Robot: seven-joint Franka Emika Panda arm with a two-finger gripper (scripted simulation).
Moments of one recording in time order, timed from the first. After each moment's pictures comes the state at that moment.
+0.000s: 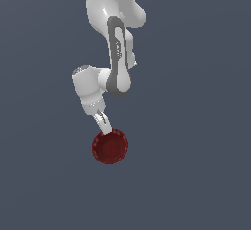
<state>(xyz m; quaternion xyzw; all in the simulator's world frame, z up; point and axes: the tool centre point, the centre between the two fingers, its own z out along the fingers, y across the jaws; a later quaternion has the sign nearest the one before) 0.018 -0.104 0.068 -0.85 0.48 -0.10 0.18</state>
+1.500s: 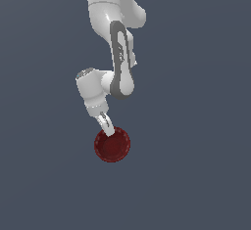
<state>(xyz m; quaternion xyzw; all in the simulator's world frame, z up) 0.019 -0.093 0.055 -0.85 0.48 -0.10 0.18</state>
